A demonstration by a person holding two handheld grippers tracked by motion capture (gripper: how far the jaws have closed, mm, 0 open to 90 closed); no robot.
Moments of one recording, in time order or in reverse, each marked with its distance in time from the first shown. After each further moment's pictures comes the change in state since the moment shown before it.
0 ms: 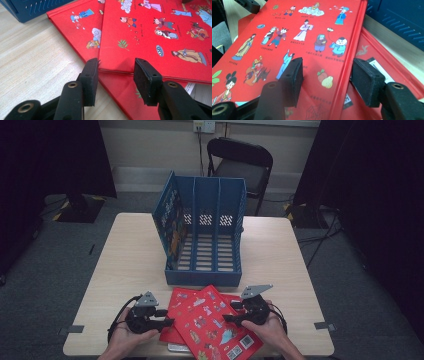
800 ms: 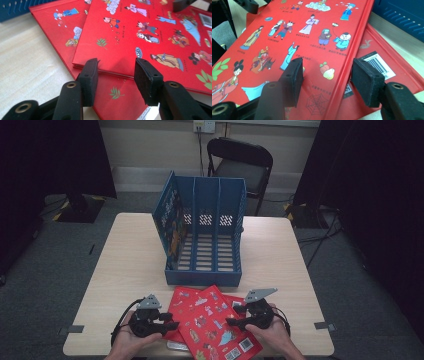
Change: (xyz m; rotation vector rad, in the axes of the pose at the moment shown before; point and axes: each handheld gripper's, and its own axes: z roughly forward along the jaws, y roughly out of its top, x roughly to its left) left arm -0.014 0.002 0.004 -0.021 -0.048 -0.028; right arm 0.004 -0.010 -0.009 -0.005 0.006 0.002
